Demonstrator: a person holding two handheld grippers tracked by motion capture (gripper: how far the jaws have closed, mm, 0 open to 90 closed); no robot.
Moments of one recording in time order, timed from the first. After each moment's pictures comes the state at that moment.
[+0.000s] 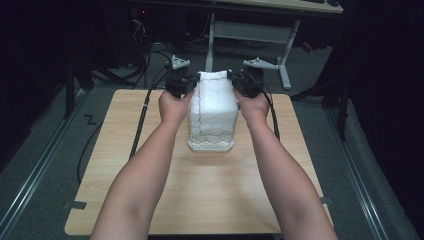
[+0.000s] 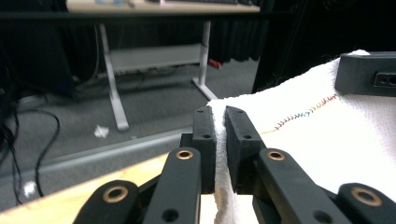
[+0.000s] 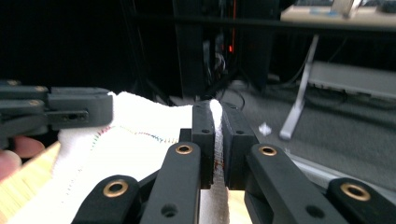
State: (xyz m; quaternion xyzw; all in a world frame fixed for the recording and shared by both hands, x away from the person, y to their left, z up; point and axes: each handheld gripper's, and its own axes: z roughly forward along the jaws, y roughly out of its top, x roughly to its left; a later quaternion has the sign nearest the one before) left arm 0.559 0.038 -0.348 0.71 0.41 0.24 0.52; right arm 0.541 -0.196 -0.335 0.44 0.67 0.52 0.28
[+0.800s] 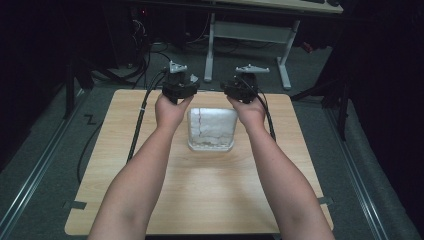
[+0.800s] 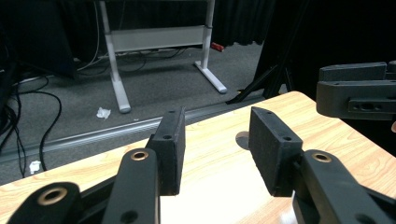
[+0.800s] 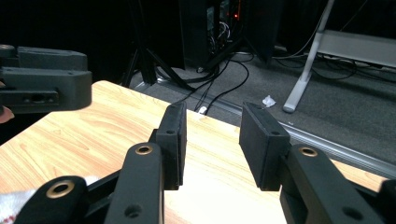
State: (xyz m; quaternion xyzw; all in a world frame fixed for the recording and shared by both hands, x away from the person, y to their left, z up) left arm 0.548 0.048 -0.353 0.72 0.42 0.23 0.51; right arm 0.546 -0.187 -0.356 0.45 0.71 0.48 0.26
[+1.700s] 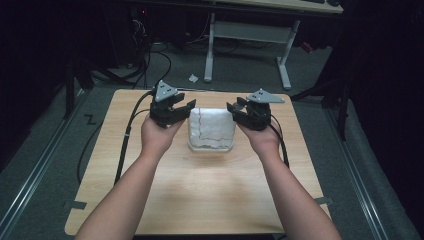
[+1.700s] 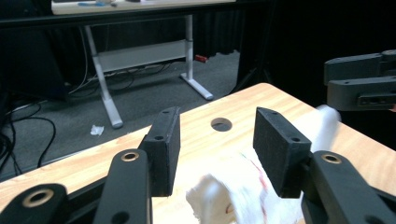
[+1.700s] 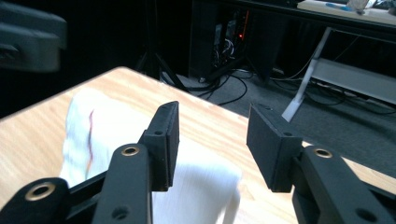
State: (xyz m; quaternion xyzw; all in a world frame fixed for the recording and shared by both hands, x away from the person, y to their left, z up) left arm 0.452 0.075 -0.354 0.73 0.35 0.25 0.53; right arm 0.446 -0.204 -0.365 0.40 0.72 0.48 0.30
